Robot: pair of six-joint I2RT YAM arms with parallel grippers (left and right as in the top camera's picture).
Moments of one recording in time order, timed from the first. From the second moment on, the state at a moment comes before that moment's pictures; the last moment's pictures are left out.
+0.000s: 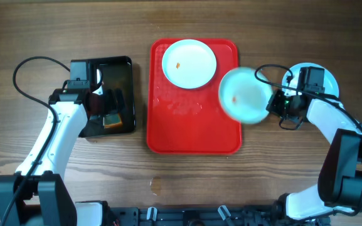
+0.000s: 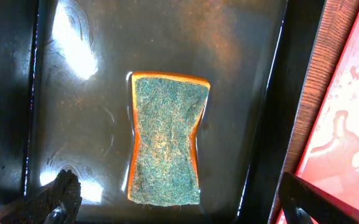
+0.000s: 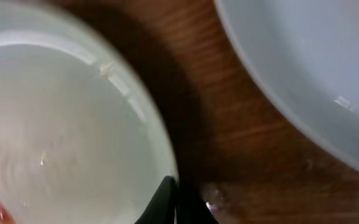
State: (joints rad) left arm 0.00 1.52 0.98 -0.71 0.03 -0.29; right arm -0.18 1.71 0.86 -0.42 -0.27 0.29
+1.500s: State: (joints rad) left arm 0.00 1.52 0.98 -0.71 0.03 -0.29; right arm 0.46 1.43 0.86 -0.41 -0.10 0.09
